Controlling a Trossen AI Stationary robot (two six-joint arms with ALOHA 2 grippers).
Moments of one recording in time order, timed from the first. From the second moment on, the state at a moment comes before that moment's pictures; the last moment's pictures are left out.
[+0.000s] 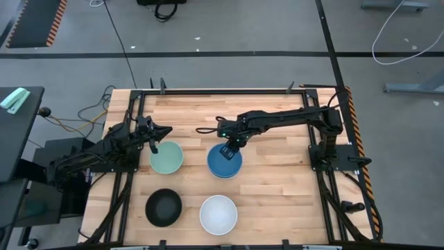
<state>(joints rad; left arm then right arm) 0.40 0.05 0.01 0.02 0.06 -0.37 -0.05 1.90 1.60 -1.00 0.01 0.67</state>
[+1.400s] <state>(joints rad) 0.40 0.09 0.30 -0.18 0.27 -0.31 0.22 1.71 1.60 -1.00 0.27 0.65</state>
